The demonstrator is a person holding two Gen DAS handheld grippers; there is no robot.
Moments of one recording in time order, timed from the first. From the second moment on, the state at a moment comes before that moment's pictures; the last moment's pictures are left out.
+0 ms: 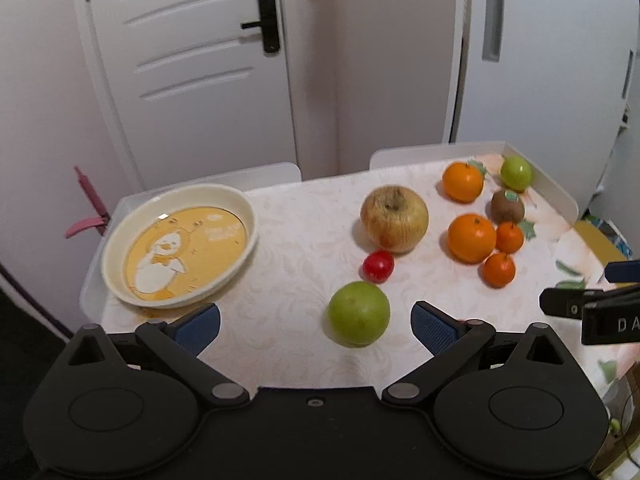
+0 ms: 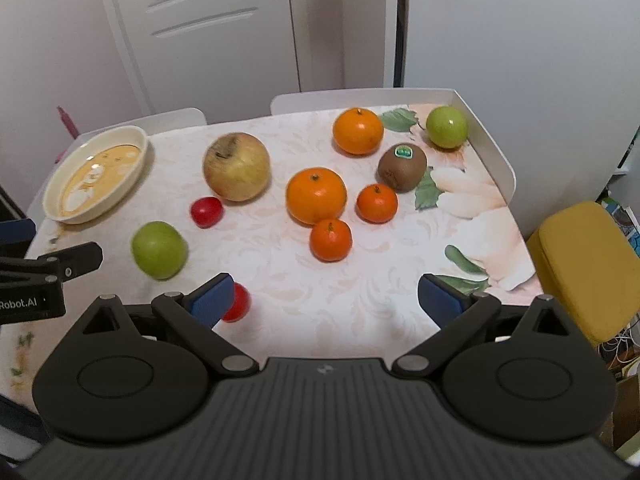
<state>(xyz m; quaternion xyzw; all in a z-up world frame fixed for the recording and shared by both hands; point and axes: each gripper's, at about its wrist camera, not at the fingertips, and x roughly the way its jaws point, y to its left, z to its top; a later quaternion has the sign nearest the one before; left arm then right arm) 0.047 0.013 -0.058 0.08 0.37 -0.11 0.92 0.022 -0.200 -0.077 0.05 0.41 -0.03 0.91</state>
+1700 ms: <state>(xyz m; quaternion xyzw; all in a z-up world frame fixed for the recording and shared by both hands) 0.065 -0.021 -0.116 0.09 0.36 -0.06 0.93 0.079 -0.204 -0.127 -0.01 0.39 0.05 0.92</state>
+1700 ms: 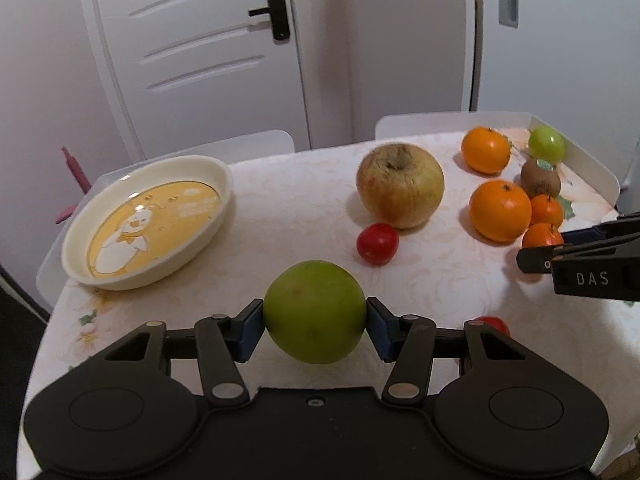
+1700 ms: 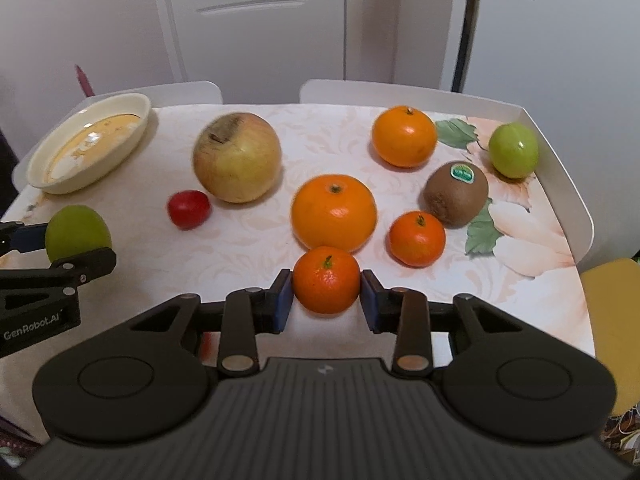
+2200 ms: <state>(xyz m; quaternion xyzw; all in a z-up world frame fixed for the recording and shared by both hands) 0.051 0.030 -0.031 0.05 0.32 0.01 0.95 0.088 -0.158 -0.052 -0.03 0.36 0.13 0.92</state>
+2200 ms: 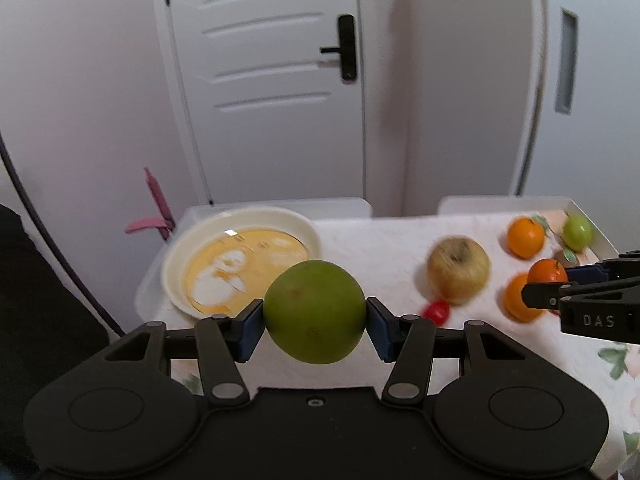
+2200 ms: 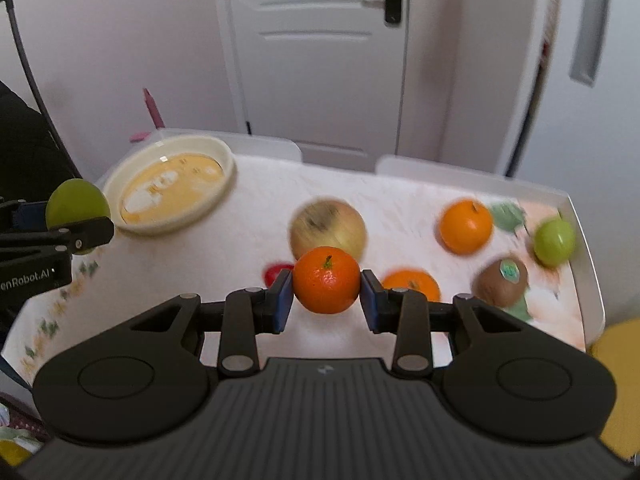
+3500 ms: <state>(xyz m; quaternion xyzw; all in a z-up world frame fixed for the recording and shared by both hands) 0.267 0.147 -0.103 0.11 0.37 -0.06 0.92 0.273 -0.003 -0.082 0.02 0.38 0.08 0.92</state>
